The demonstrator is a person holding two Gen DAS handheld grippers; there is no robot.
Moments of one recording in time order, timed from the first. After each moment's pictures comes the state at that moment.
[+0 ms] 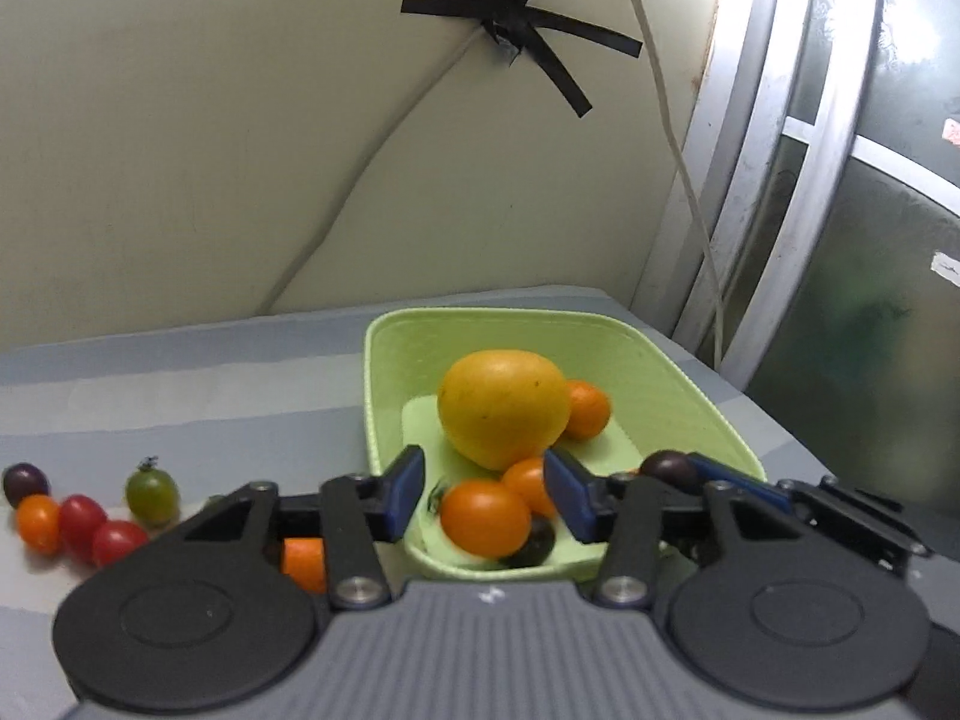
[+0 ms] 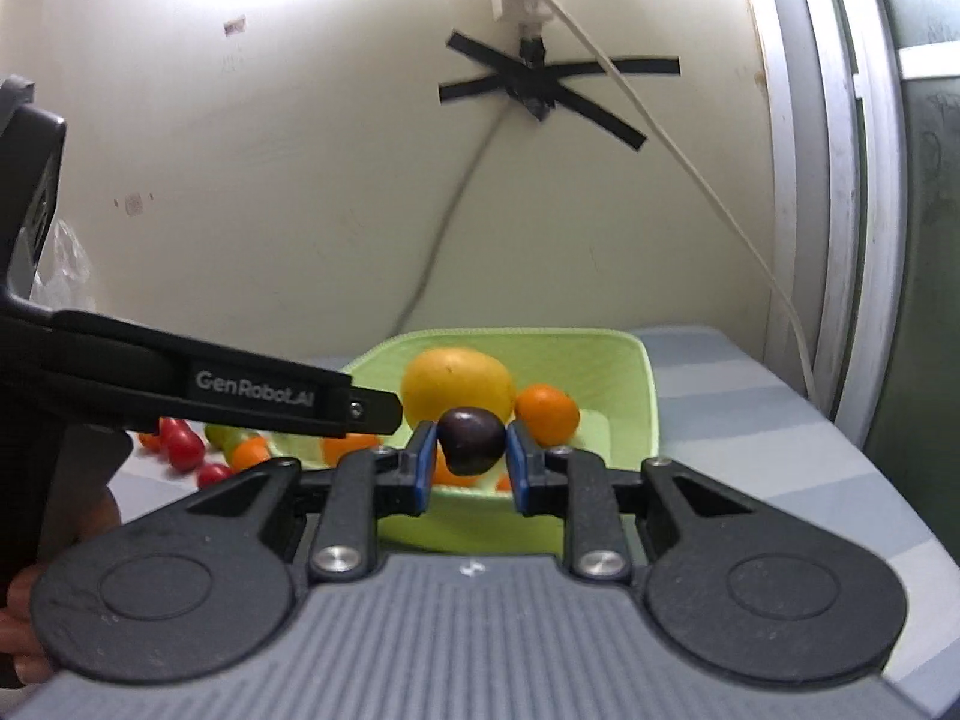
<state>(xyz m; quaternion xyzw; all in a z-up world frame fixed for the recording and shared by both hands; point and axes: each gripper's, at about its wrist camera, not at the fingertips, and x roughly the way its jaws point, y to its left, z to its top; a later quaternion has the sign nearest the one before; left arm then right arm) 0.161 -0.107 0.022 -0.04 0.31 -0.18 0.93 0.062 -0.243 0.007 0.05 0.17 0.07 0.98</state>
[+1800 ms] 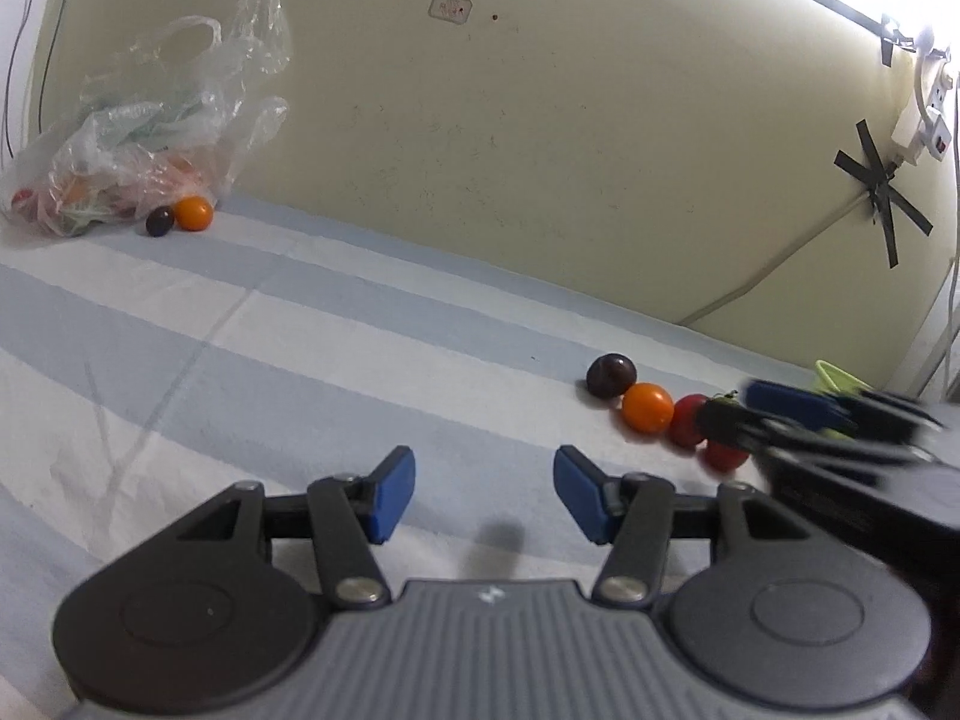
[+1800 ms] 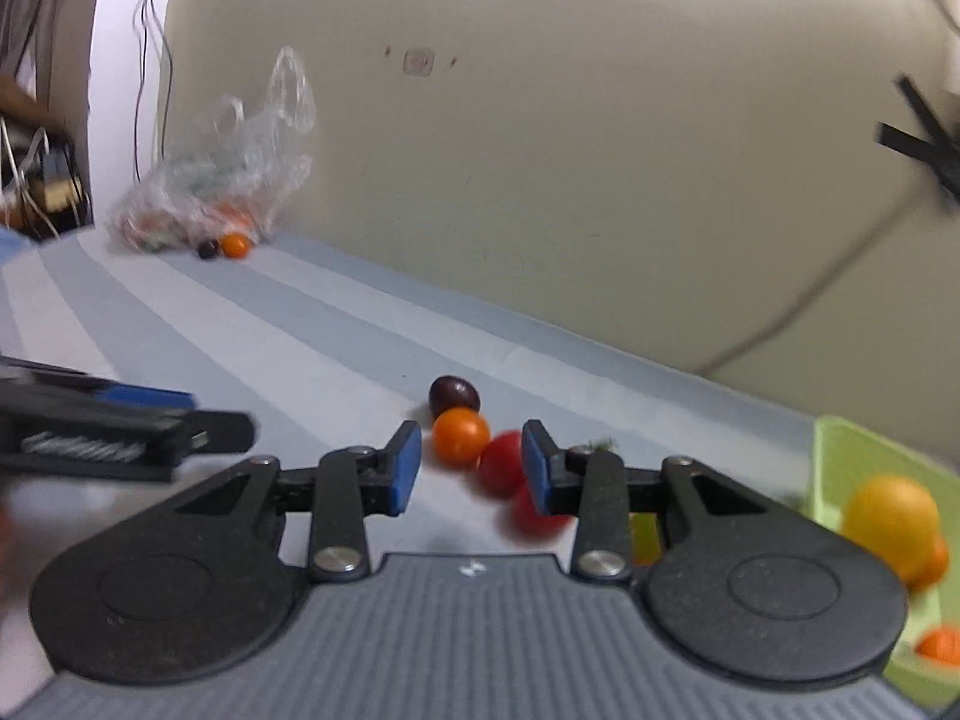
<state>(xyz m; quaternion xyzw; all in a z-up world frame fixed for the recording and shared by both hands) 0.064 0.145 -0.014 -0.17 0.29 0.03 0.94 0.130 -0.042 0.018 -0.11 0.23 0.23 0.94</state>
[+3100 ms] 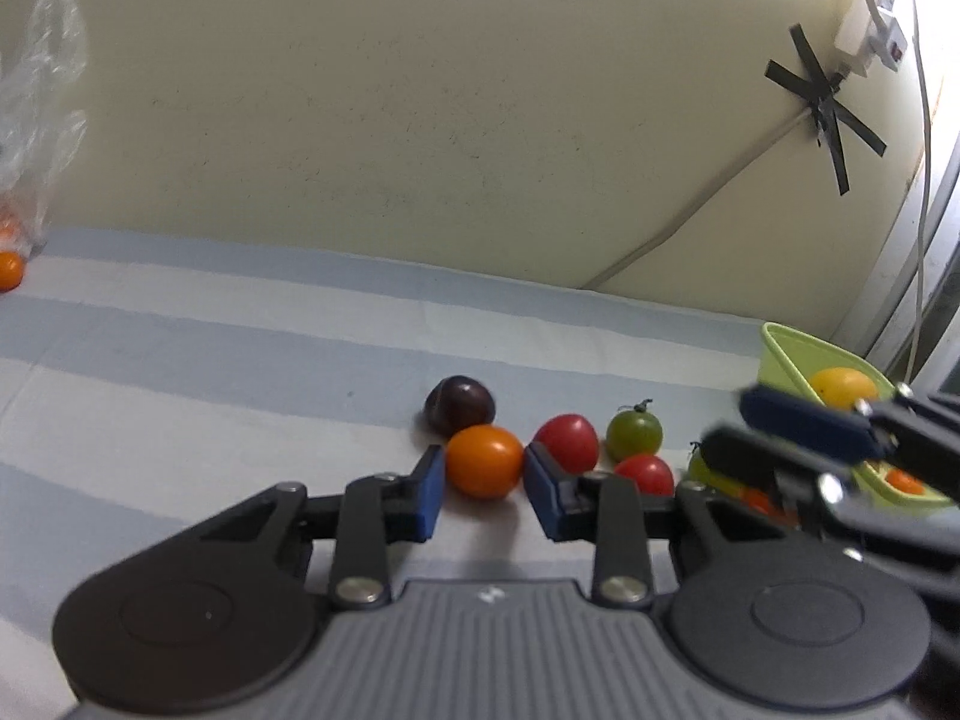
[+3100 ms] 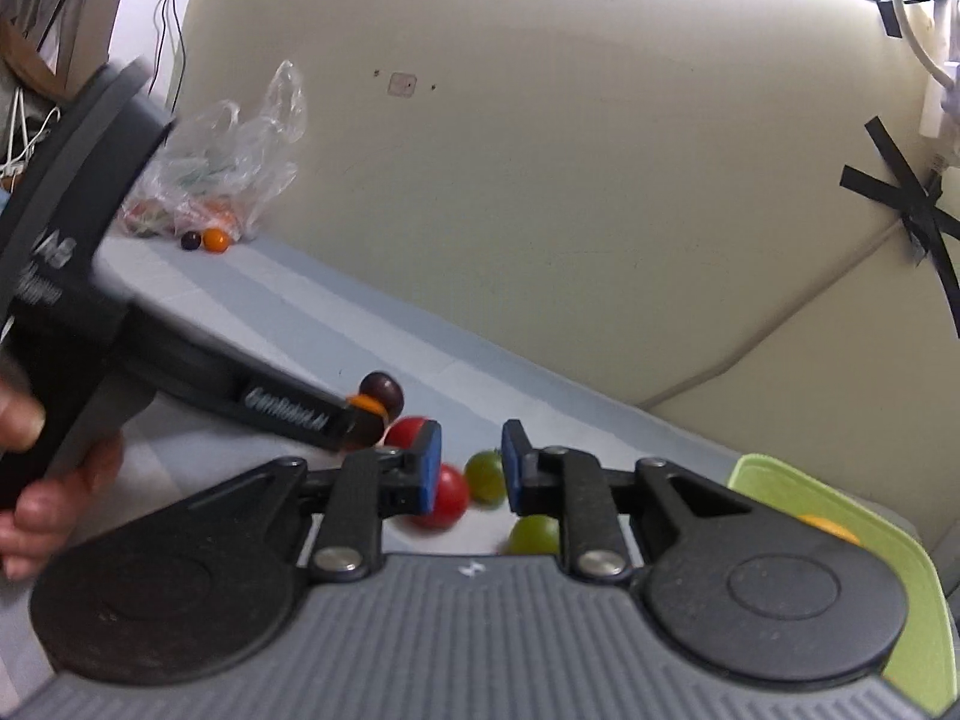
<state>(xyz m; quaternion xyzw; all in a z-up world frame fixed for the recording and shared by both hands) 0.150 0.091 -0.011 -0.12 0.33 -0.05 0.93 0.106 -0.081 0.021 -0.14 0.17 0.23 0.95</state>
